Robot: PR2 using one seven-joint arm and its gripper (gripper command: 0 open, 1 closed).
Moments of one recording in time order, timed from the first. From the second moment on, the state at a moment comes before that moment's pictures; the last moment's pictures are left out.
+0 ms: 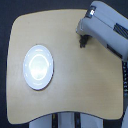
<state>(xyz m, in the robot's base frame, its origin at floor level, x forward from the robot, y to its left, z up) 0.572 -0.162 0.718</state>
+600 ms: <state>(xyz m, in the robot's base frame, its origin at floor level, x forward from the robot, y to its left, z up) 0.572 -0.162 0.718</state>
